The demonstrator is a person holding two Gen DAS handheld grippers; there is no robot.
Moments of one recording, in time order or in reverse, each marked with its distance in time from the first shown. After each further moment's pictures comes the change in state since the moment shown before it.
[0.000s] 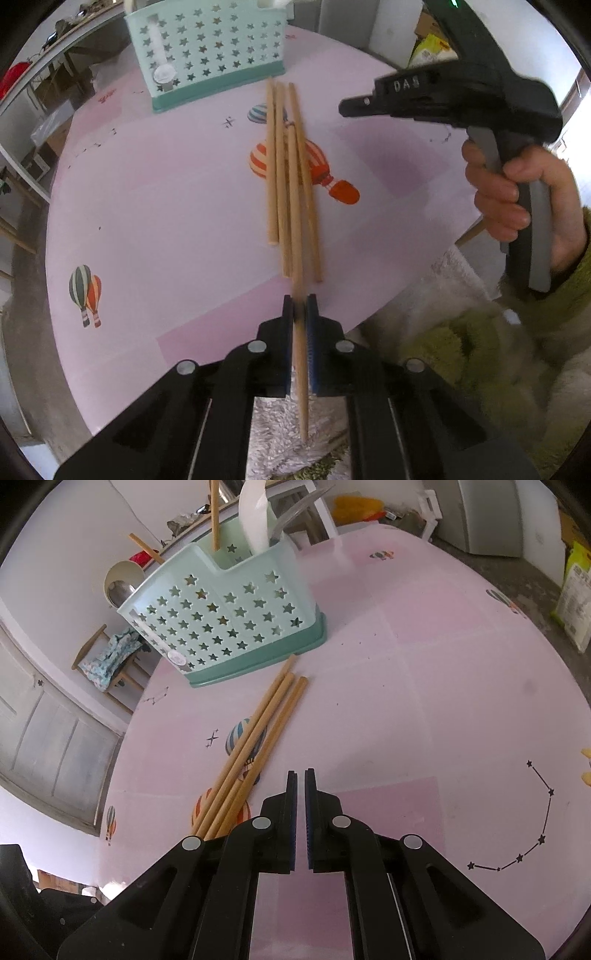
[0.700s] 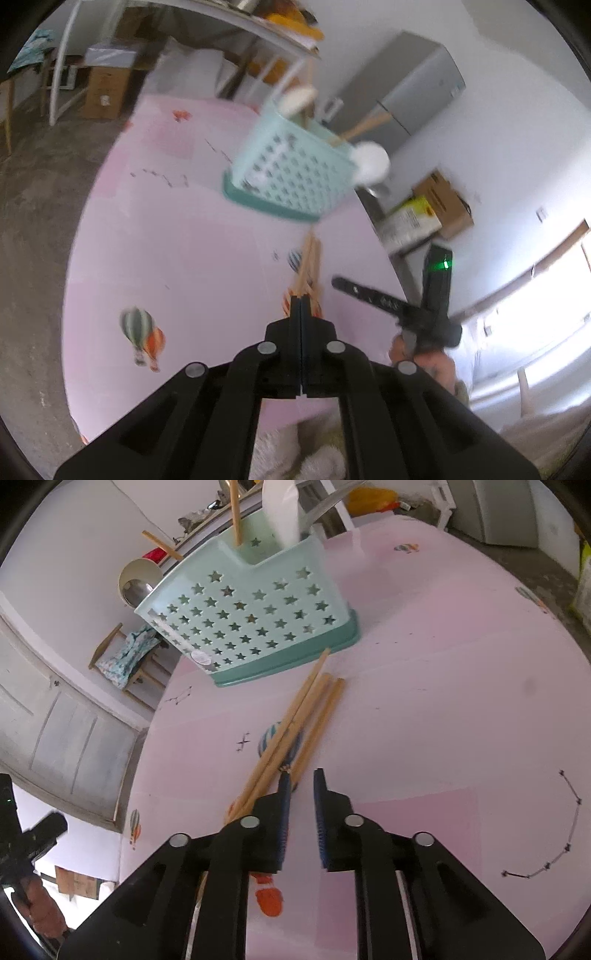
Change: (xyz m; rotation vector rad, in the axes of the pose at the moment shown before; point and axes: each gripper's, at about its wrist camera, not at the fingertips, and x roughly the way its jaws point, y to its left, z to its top) left arm -0.086 0.120 0.019 -0.497 -0.371 -0.332; right arm 0.016 0.019 0.011 0.012 0.051 0.088
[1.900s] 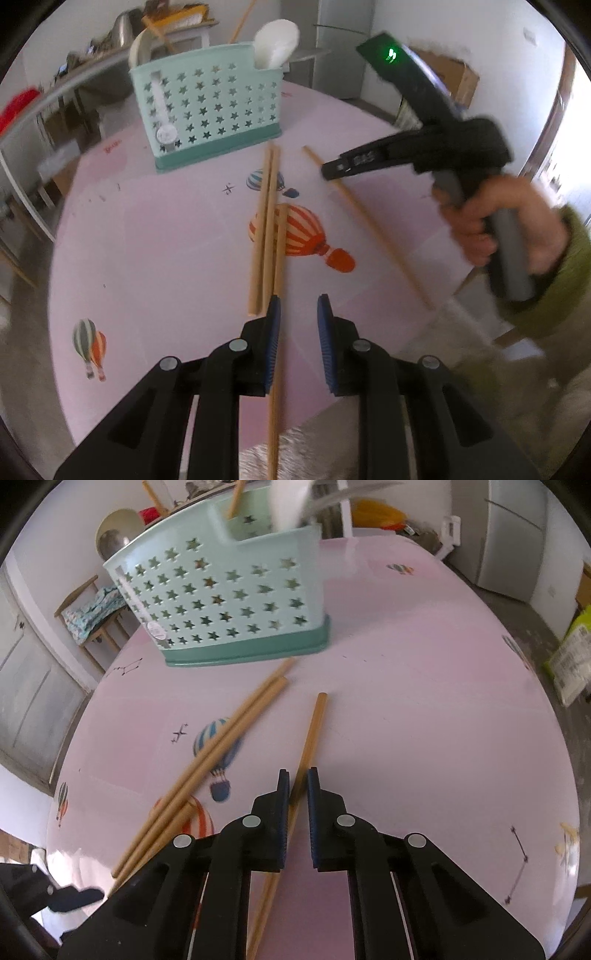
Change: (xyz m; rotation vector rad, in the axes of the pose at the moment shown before) left arm 0.088 -0.076 -0.105 0.586 0.151 0.289; right arm 0.003 -0.003 -0.005 -0.180 -0.005 -0.247
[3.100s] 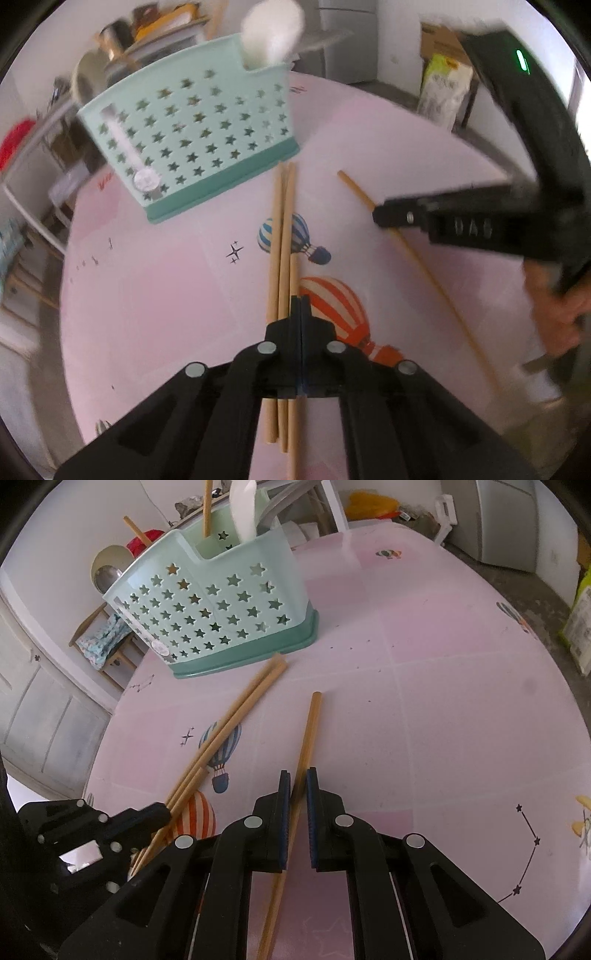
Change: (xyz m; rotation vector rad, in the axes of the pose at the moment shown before) left arm 0.057 0.013 0.077 0.023 0.063 0.094; right arm -0.004 -0.019 -0.001 0.091 0.004 0.126
